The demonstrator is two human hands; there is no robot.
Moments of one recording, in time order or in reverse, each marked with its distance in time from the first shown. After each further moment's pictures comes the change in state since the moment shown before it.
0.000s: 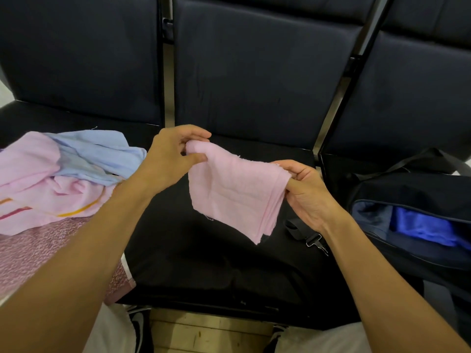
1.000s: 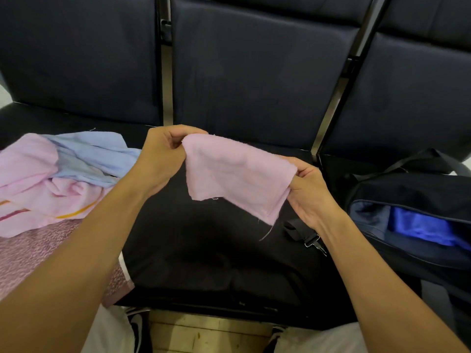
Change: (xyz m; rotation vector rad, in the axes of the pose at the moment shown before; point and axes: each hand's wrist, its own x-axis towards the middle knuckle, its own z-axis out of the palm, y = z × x) left_hand -0.002 0.006 -0.003 -0.262 0.068 -0.057; right_hand 0.006 0.002 -0.001 0.012 0.135 0.009
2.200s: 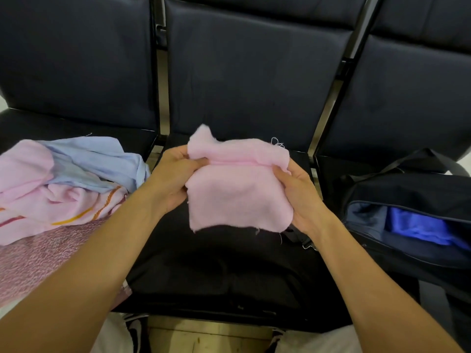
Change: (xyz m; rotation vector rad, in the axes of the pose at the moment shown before) left_hand -0.011 0.008 0.024 -0.509 -0.101 -0.458; right_hand -0.006 -0.002 0.008 0.047 -0.029 0.085
